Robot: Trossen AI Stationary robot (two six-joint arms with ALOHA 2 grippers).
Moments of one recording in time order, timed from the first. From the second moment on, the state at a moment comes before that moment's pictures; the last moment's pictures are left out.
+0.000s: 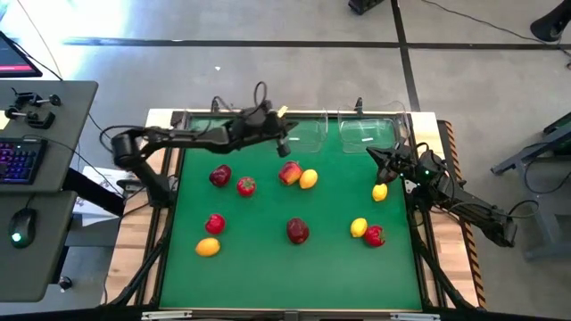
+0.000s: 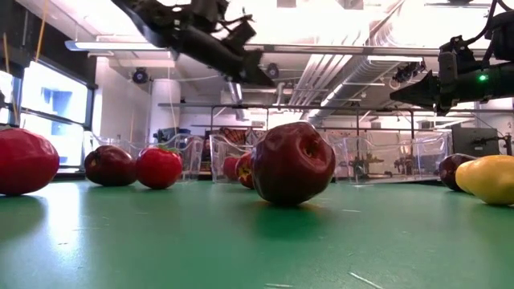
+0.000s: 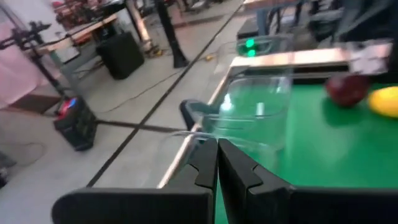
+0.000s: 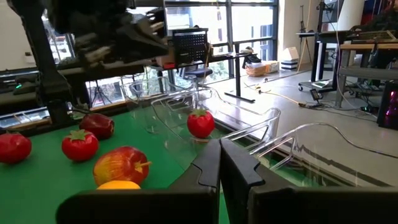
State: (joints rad) left arm 0.35 1.64 1.04 0.35 -0.14 0.26; right arm -0.56 0.01 0.02 -0.01 -0.01 0.07
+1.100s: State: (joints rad) left arm 0.12 1.29 0.64 0.61 -0.03 0.29; right arm -0.56 0.01 0.02 0.00 -0.01 0.13
